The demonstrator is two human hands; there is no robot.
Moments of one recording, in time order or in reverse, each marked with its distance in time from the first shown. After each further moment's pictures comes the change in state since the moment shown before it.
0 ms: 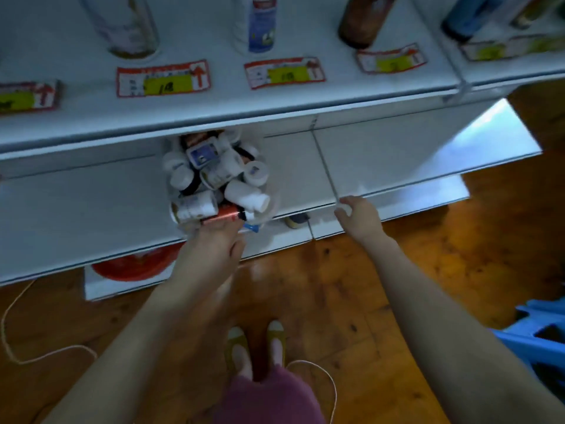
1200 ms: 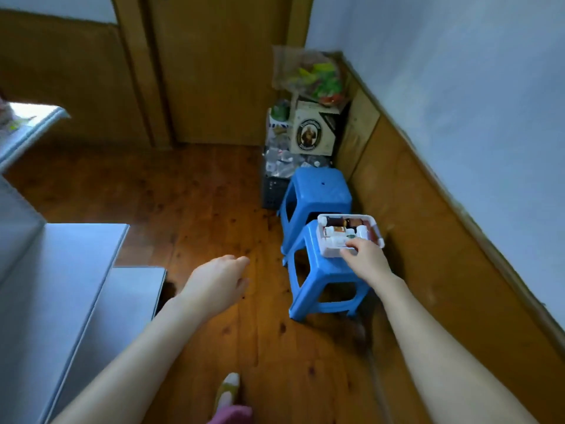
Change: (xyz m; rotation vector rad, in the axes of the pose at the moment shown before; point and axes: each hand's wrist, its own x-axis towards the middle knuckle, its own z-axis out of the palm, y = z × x) left_hand 0.203 0.789 0.259 0.381 -0.448 1.316; right_hand -0.229 0.631 -0.380 0.398 0.706 1.093
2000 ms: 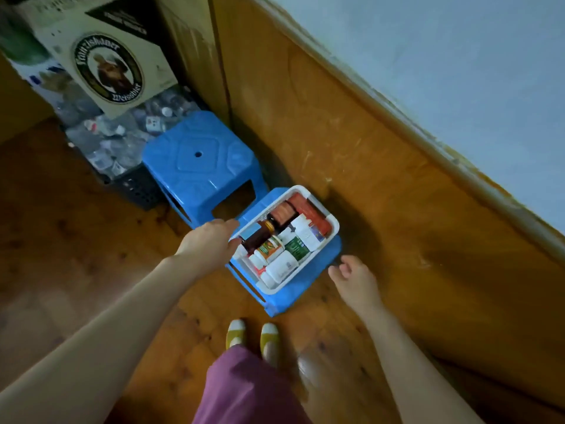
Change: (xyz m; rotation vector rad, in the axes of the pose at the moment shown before) left_hand 0.547 0.105 0.139 0.203 -0.518 0.444; right_hand 0.269 0.174 0.048 0.499 0.063 0.865
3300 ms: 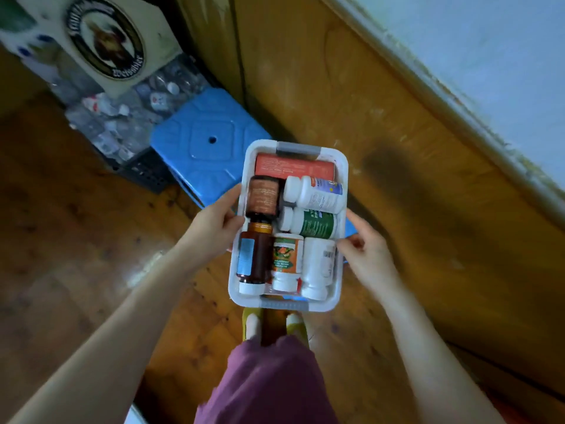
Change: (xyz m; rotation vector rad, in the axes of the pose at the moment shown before) left_hand 0.032 -0.051 -0.028 -0.740 0.015 -0.015; right_hand 0.029 -0.075 0.011 0.294 -0.016 -0.166
